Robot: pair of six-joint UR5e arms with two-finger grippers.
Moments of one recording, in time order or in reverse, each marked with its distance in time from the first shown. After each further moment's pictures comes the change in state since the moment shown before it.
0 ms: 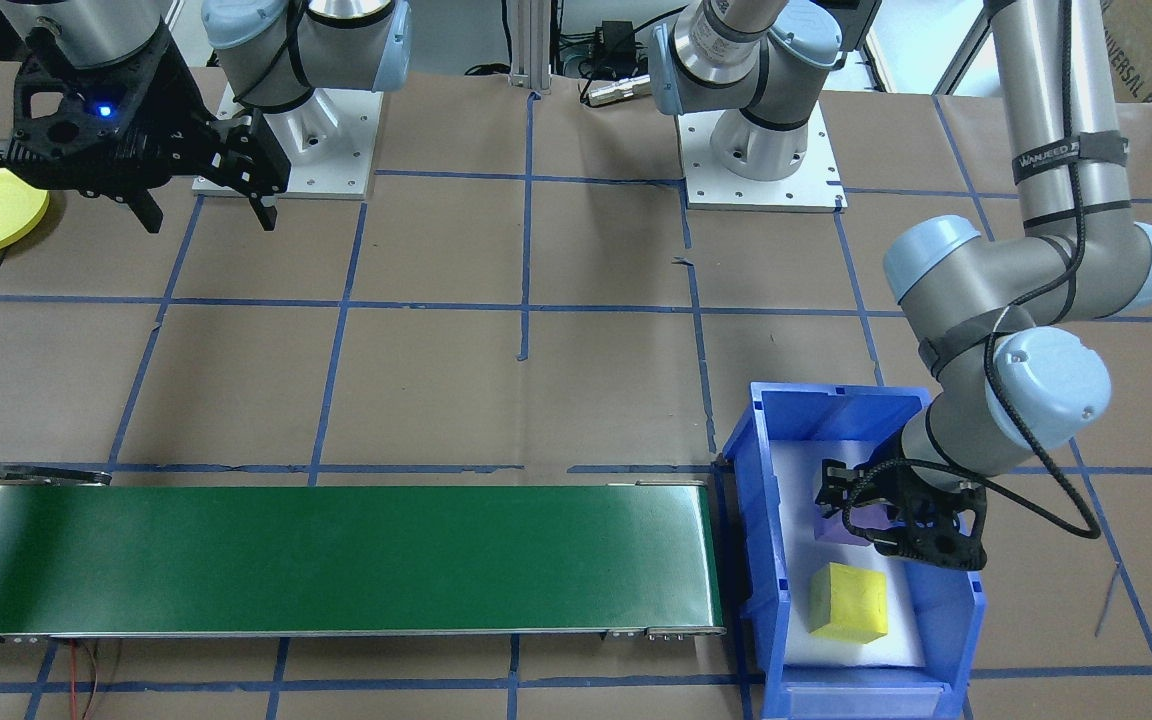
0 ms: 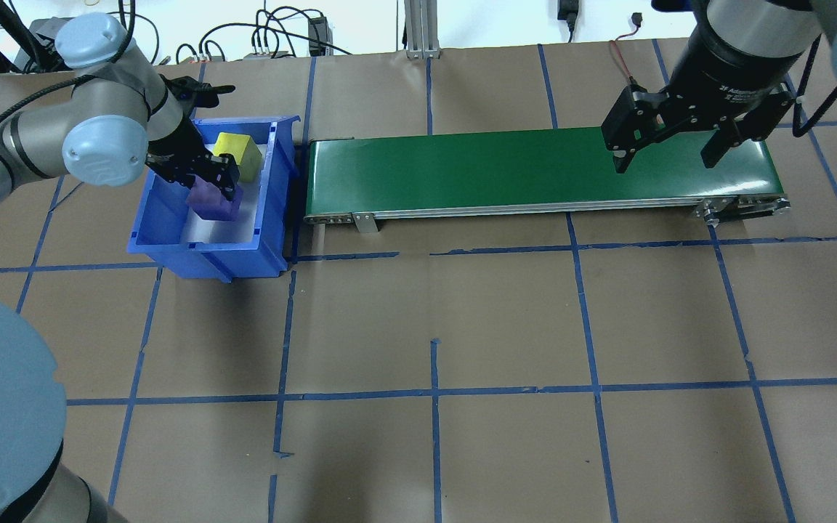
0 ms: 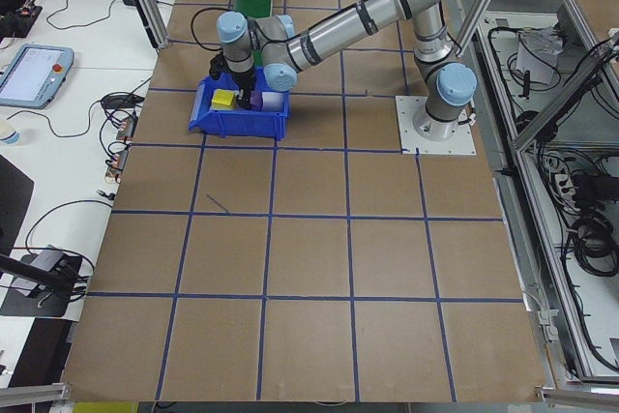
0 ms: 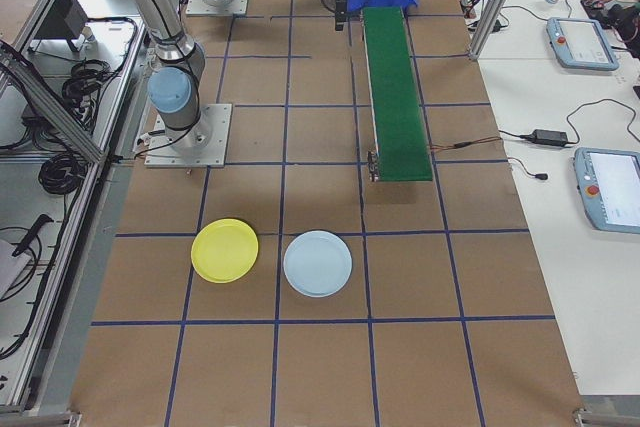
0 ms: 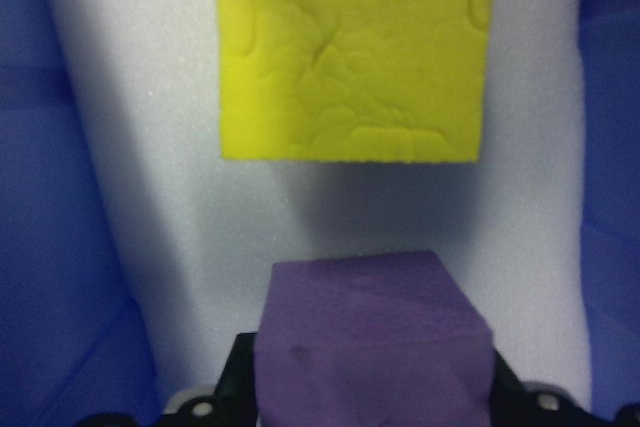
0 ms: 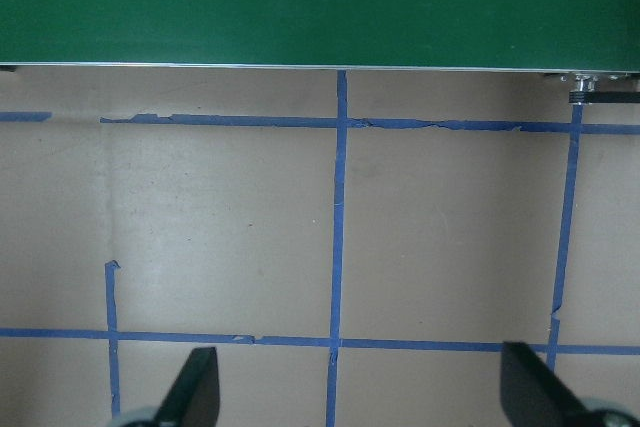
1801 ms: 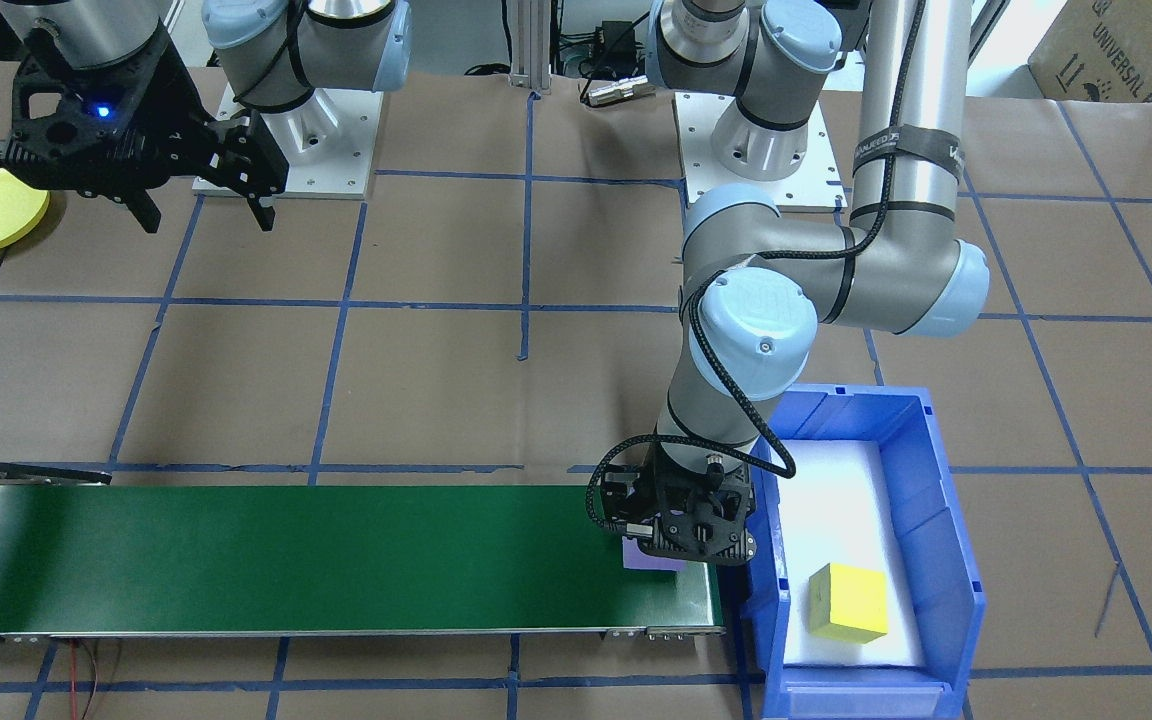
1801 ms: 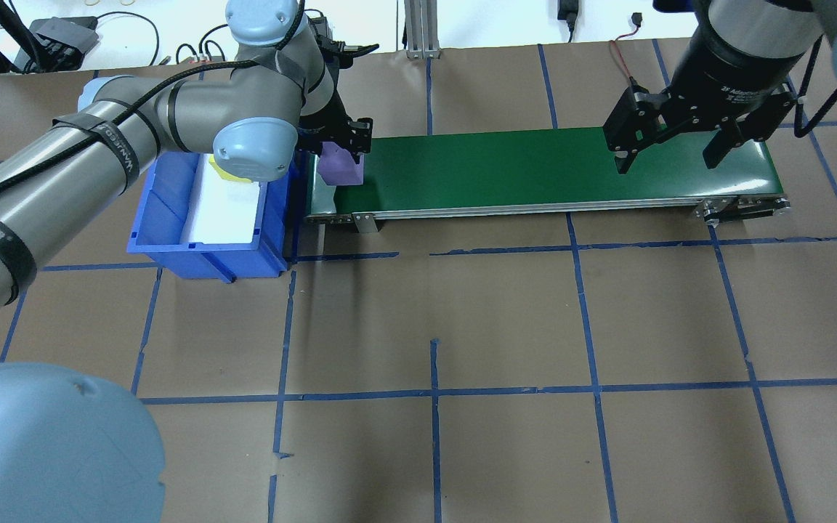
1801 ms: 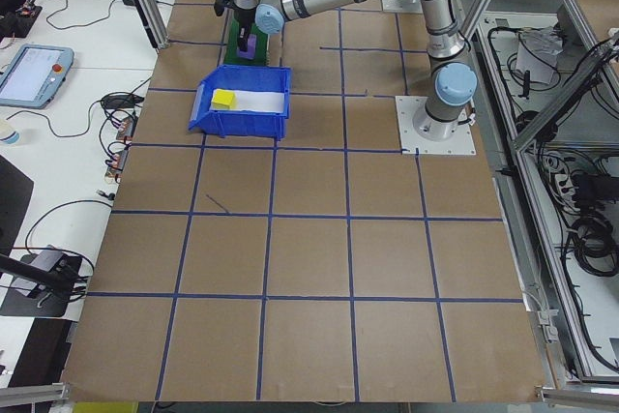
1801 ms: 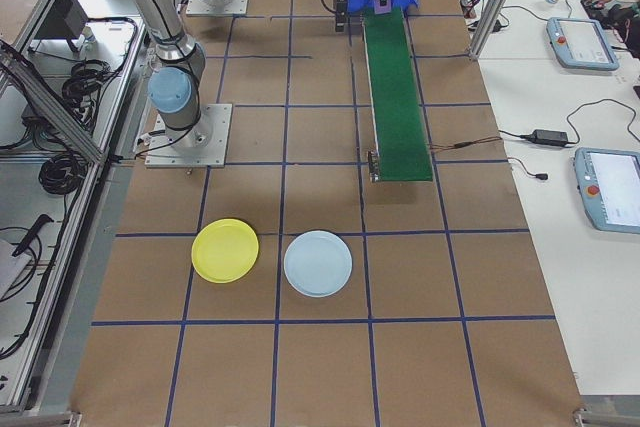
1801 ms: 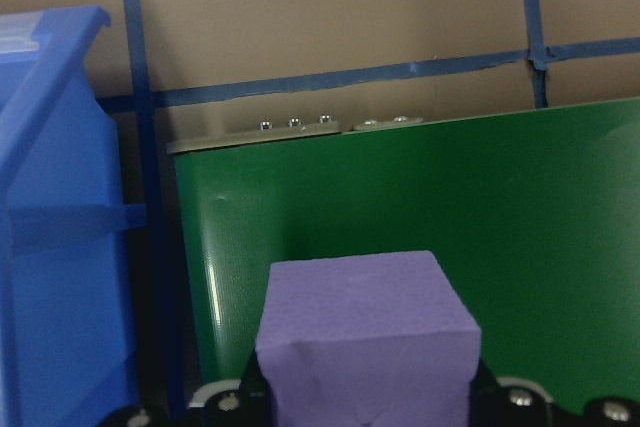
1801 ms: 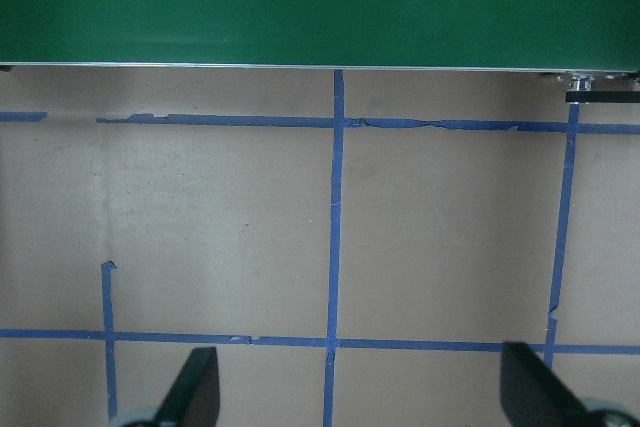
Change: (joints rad) left arm -0.333 -0.065 0.092 0.125 -0.001 -0.412; right arm -0.003 0.000 0.002 -0.002 -0.003 -0.002
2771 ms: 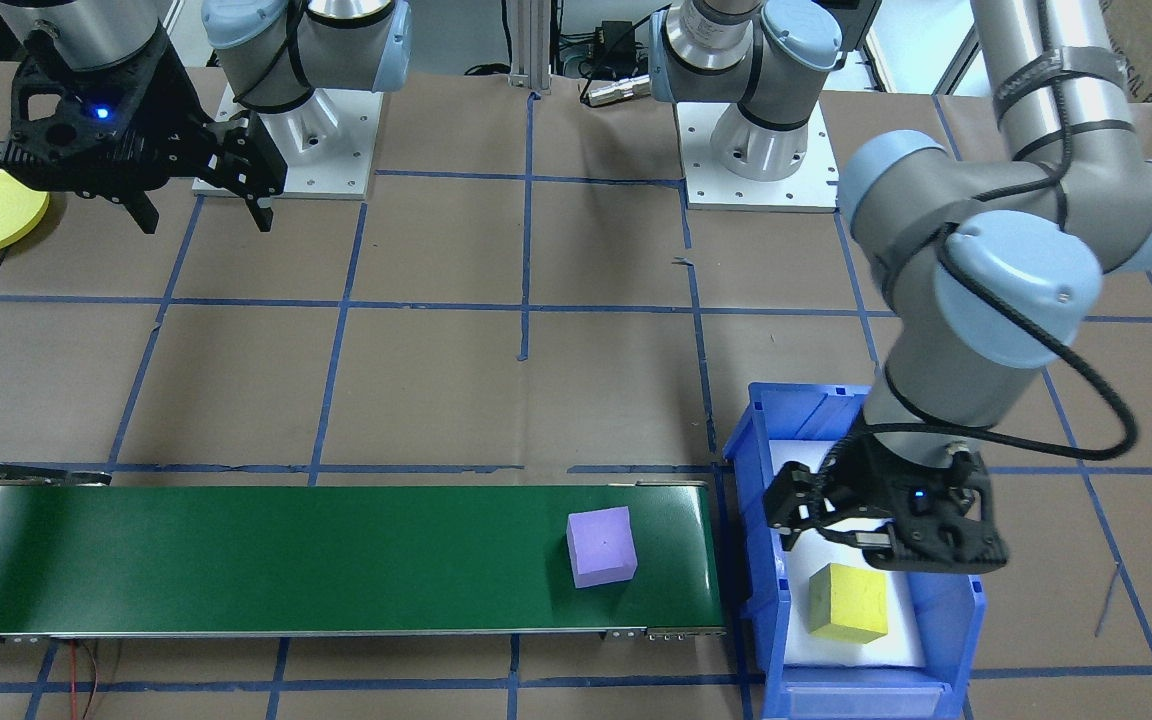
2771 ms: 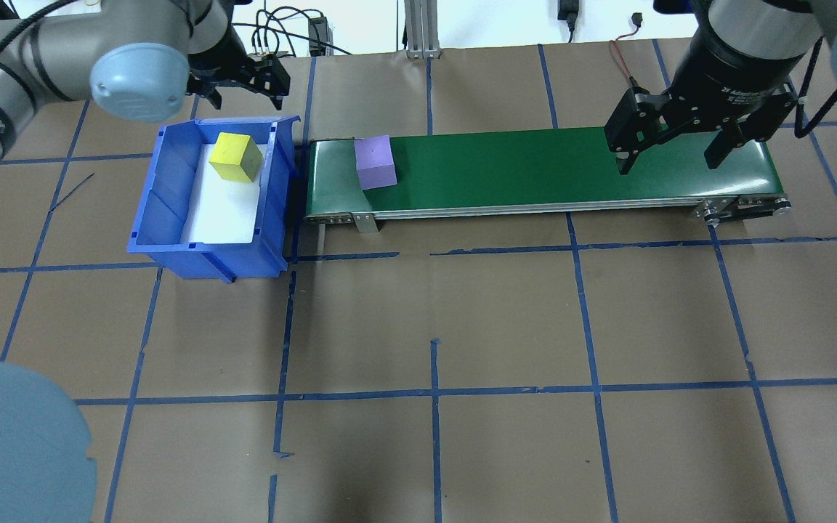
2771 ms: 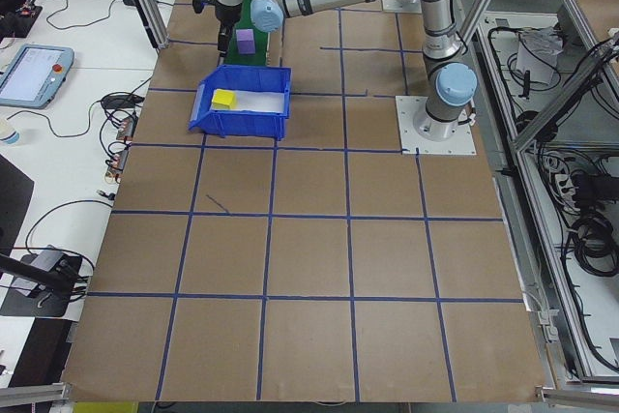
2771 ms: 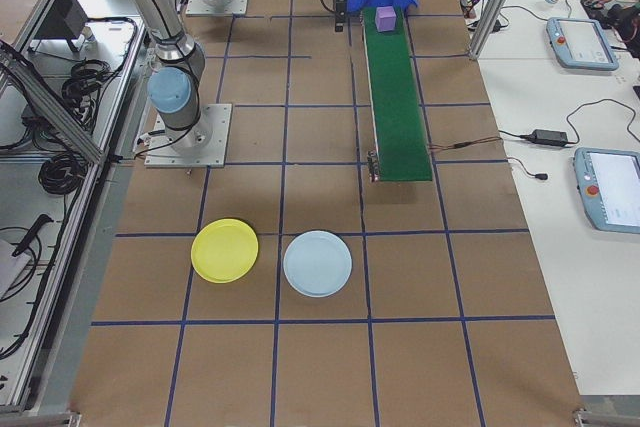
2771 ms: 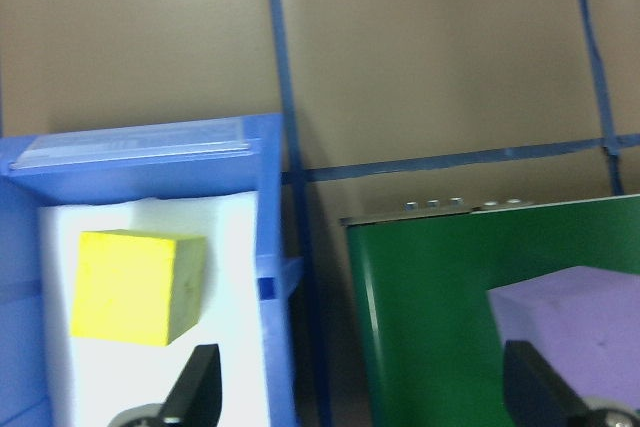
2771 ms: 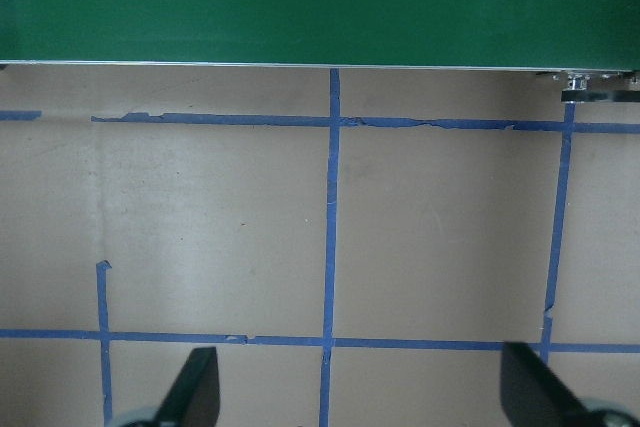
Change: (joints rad) left arm 0.213 0.081 0.100 -0.141 0.024 0.168; right arm 0.000 0.000 0.001 0.000 -0.007 -0.001
